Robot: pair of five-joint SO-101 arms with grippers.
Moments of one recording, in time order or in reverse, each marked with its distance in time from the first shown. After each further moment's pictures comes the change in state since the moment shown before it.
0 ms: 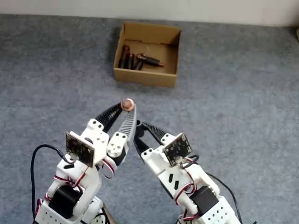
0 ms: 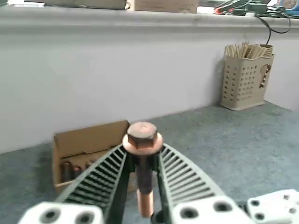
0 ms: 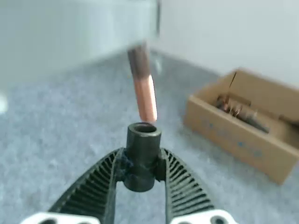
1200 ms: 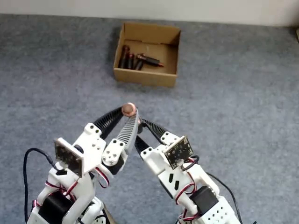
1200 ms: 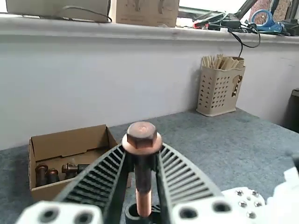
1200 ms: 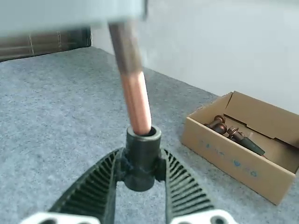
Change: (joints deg) left arm 5.3 0.0 -8.8 7.6 2.5; right arm -0.1 -0.1 0.1 -2.8 1.0
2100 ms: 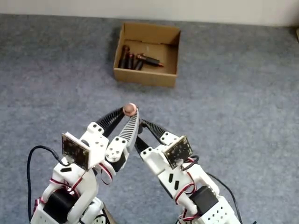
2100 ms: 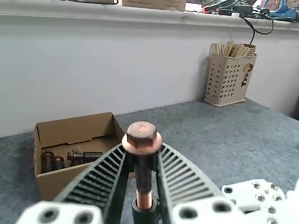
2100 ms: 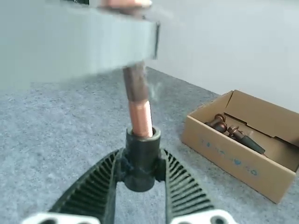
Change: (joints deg) left arm -2.9 0.0 4.3 -1.1 0.4; right arm 0.0 0.1 0.1 0.0 0.0
